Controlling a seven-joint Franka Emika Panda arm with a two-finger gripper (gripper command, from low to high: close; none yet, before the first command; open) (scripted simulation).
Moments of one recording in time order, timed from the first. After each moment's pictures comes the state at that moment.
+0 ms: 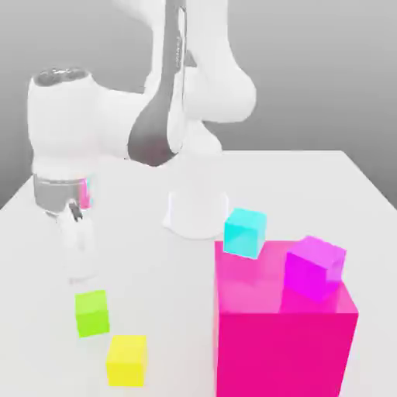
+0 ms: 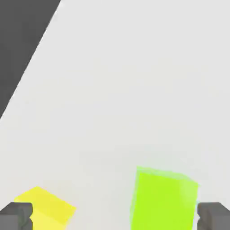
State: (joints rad) arm -0.47 0.06 -0.03 -2.73 -0.01 2.81 1.57
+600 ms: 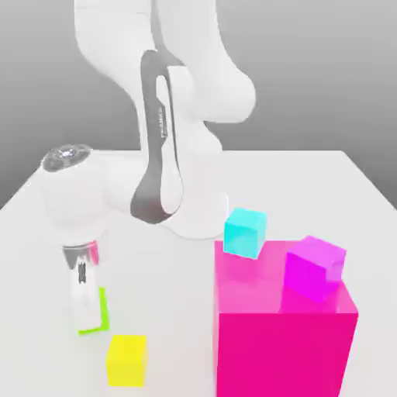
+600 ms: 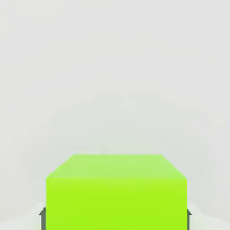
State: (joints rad) arm -0.49 0.17 -0.01 -2.73 0.02 2.90 1.57
